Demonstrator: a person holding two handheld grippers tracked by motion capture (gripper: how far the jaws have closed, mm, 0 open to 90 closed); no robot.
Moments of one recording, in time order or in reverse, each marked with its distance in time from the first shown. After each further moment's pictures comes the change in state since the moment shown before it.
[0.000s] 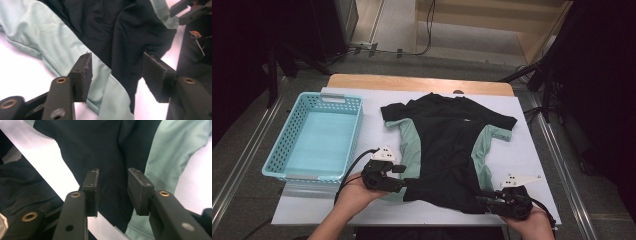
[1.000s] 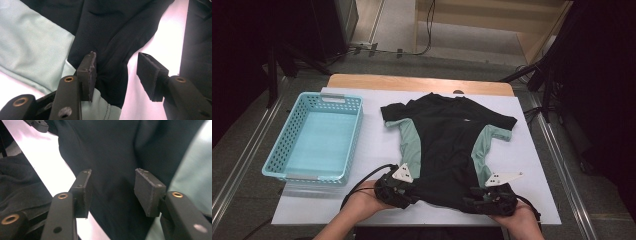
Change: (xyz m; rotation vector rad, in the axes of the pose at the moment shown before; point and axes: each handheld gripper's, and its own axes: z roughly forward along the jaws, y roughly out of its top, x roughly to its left) left arm -0.016 -0.018 0.042 0.204 -0.022 0.185; right arm 0.006 0.010 0.033 0.029 0.047 -0.076
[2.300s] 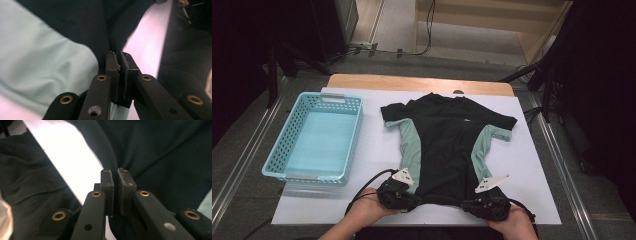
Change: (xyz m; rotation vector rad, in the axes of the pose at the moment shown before) left arm -0.015 -0.004 0.007 -0.021 -0.120 -0.128; right arm 0.018 0.001 0.006 0.146 0.041 -0.019
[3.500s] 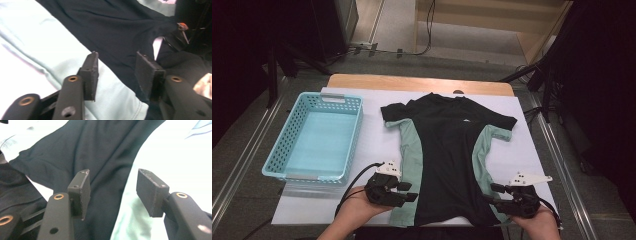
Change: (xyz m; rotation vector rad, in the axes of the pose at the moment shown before) left arm 0.002 0.002 -0.042 -0.128 0.088 -0.087; right arm -0.036 -0.029 -0.047 -0.235 -0.132 0.094
